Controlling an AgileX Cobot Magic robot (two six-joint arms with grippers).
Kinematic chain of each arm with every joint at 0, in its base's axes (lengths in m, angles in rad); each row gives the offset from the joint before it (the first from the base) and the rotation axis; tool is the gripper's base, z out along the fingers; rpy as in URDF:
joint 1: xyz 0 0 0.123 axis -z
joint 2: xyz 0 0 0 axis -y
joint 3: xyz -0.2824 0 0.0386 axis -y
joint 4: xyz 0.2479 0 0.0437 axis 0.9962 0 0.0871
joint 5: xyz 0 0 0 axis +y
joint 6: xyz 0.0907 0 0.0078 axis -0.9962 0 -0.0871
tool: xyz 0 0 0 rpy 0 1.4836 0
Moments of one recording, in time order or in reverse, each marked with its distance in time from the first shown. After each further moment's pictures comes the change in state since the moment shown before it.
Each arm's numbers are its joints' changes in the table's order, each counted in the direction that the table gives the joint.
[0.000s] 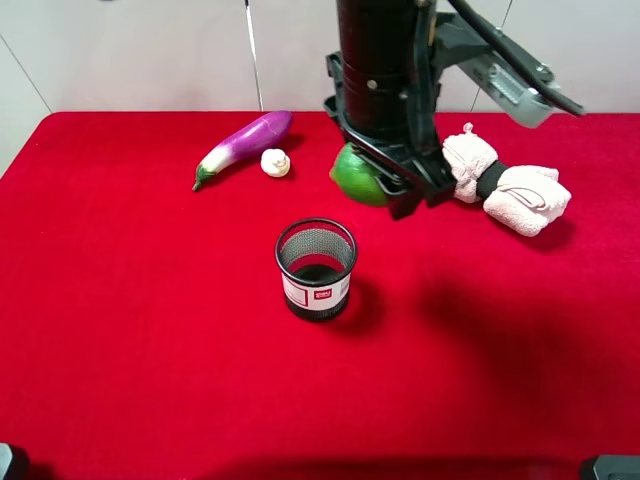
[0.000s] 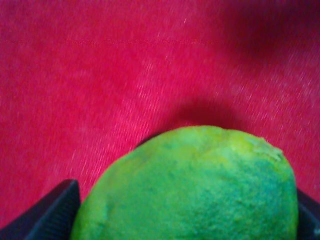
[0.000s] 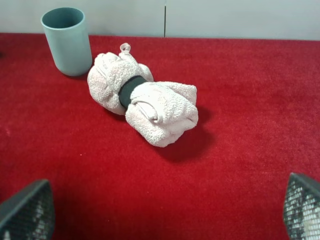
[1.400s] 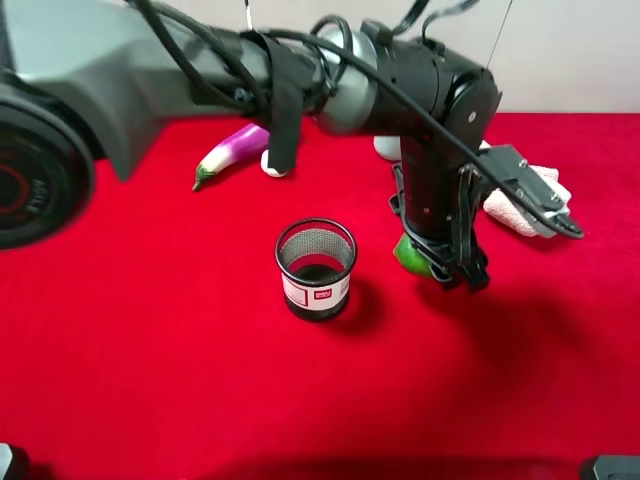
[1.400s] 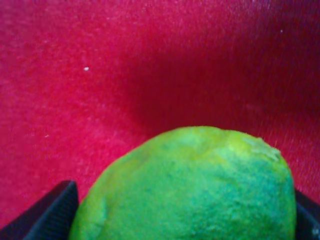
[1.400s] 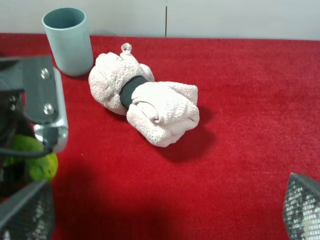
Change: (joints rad) left arm 0.035 -0.292 0.022 -0.116 -0.318 -0.086; right arm 0.000 0.000 0.000 0.003 0.000 0.000
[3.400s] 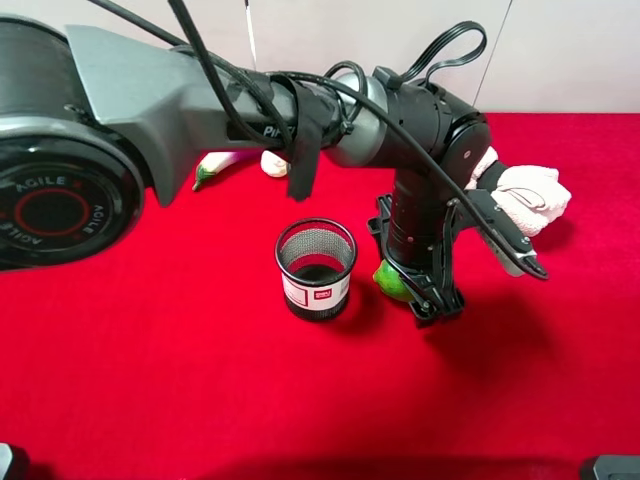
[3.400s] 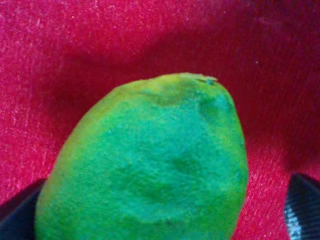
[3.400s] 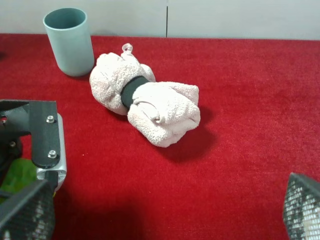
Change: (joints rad) left arm 0.005 -0.060 0.011 0.011 0.115 -0.010; right arm 0.000 0.000 0.000 0.004 0.000 0.000
